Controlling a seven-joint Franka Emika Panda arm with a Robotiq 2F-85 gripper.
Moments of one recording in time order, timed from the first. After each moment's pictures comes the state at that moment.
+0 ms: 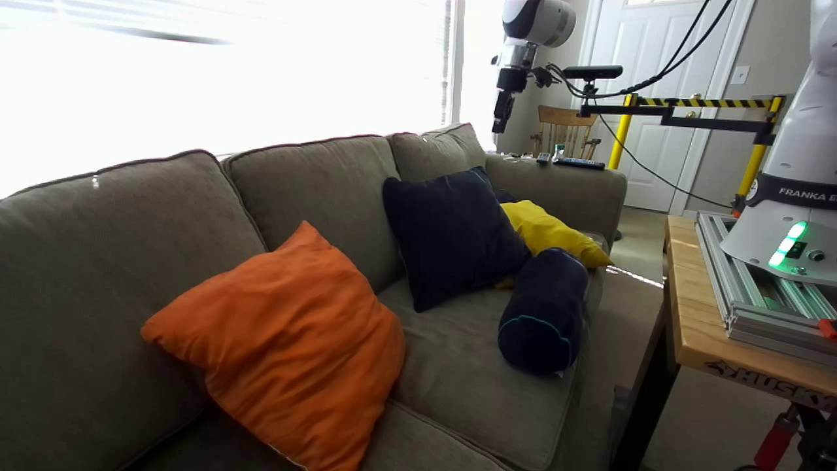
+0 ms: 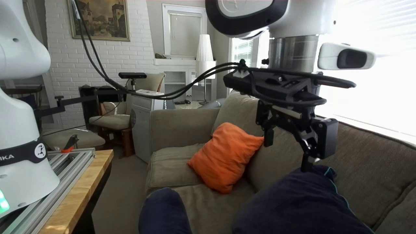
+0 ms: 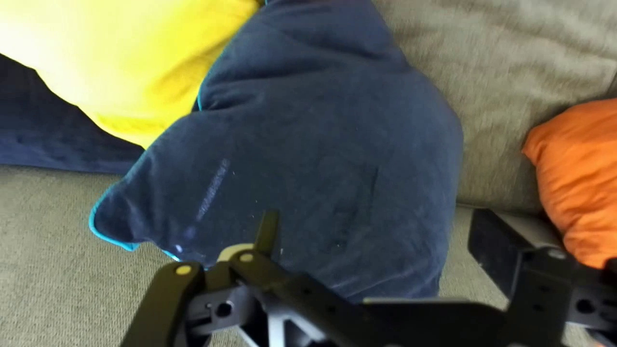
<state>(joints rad) -0.31 0.33 -0.10 -1.98 0.24 2.37 -0.74</state>
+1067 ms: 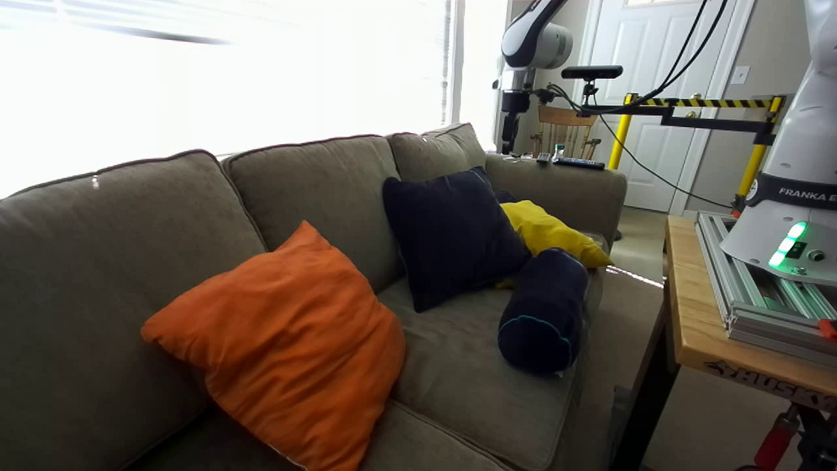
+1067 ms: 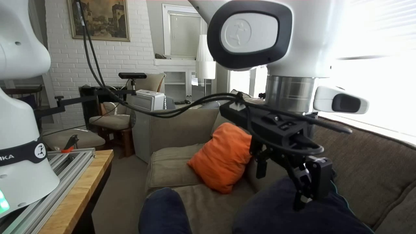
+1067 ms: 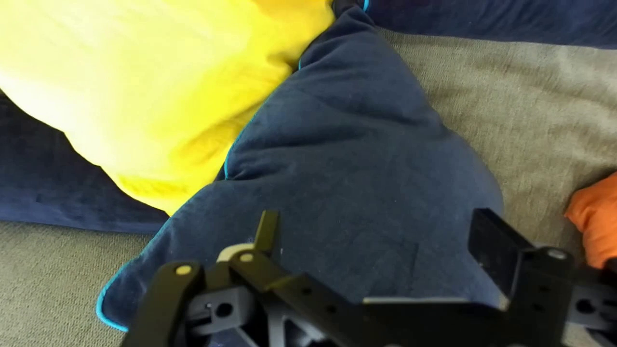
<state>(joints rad) -0.31 0.42 -0.12 -1.98 0.11 2.41 -0.69</state>
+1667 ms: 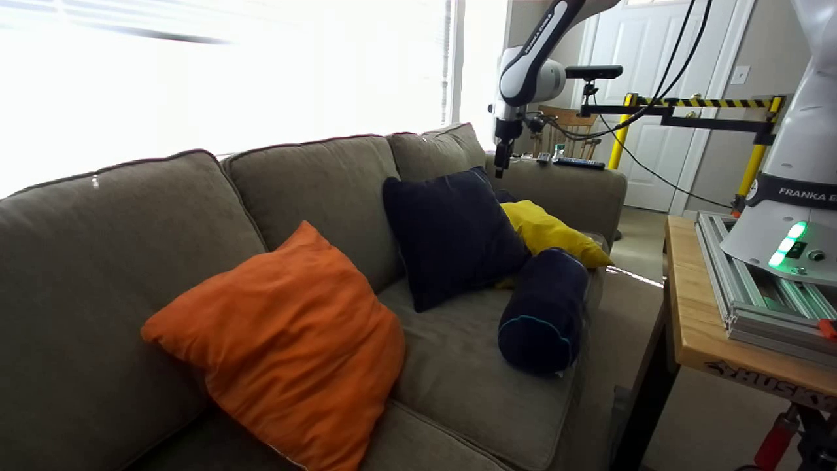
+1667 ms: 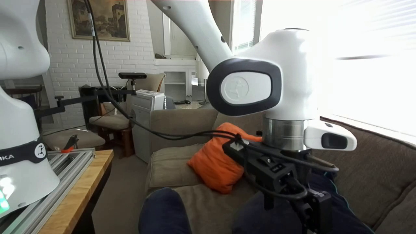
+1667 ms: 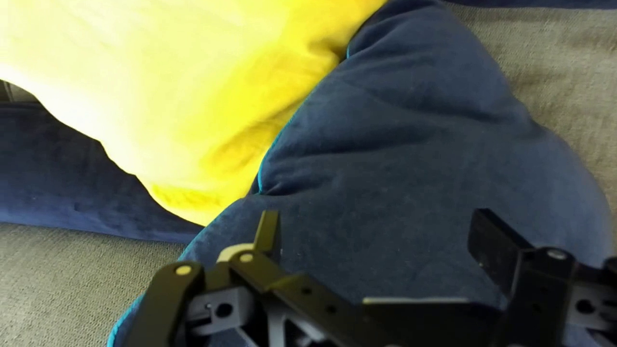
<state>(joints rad) -0.28 0.56 -0.13 -1.99 -0.02 2.66 -0.50</state>
